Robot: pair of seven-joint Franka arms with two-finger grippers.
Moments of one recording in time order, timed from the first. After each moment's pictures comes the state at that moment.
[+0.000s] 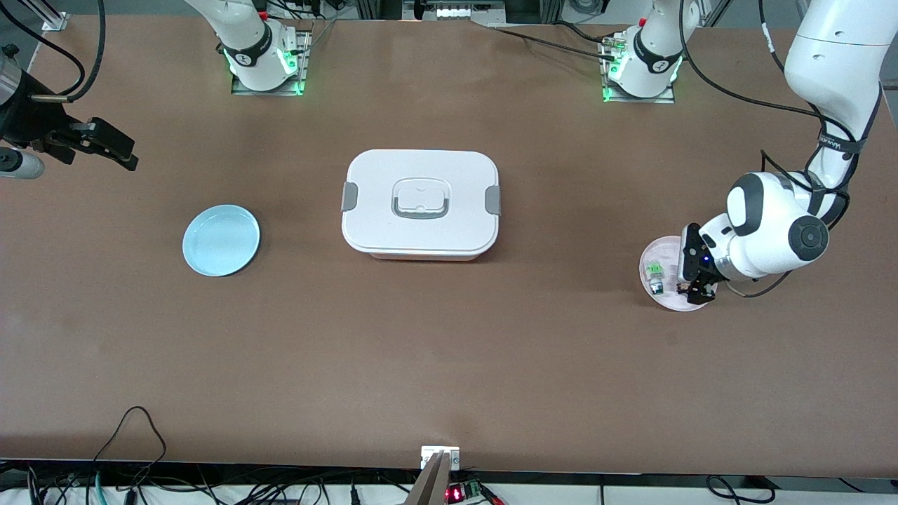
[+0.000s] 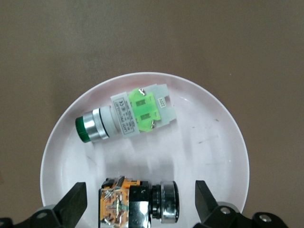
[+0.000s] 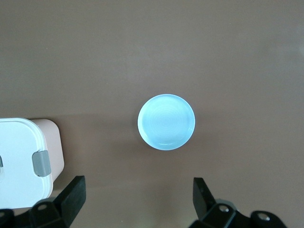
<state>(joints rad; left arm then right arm) 0.26 0.52 -0.19 -1.99 0.02 2.41 1.82 0.03 0.01 0.04 -1.54 -0.03 1.53 0.16</state>
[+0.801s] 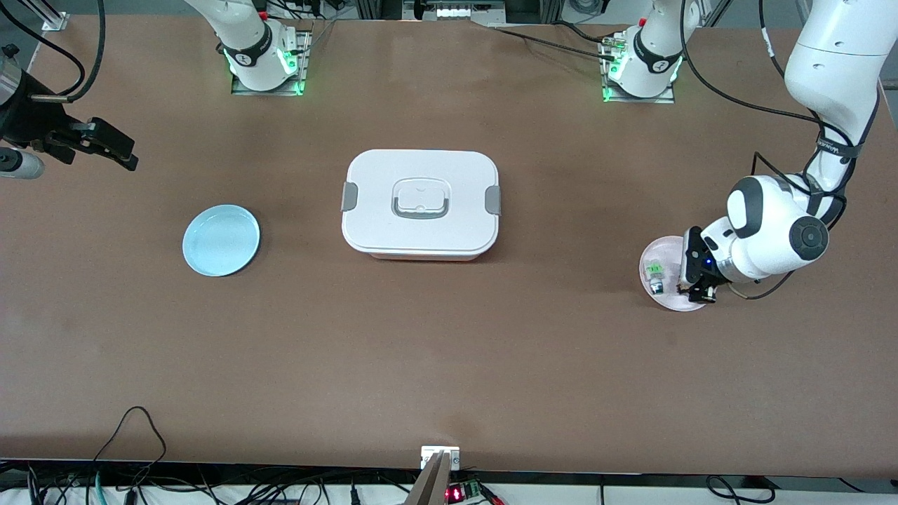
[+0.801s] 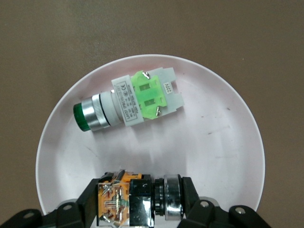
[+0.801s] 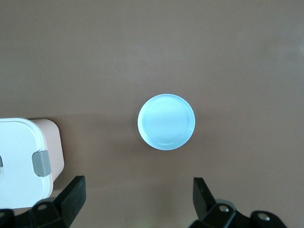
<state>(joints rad) 0.27 0.55 -0.19 -1.99 0.02 2.46 1.84 0.03 0.01 0.04 -1.54 -0.03 1.53 0.16</state>
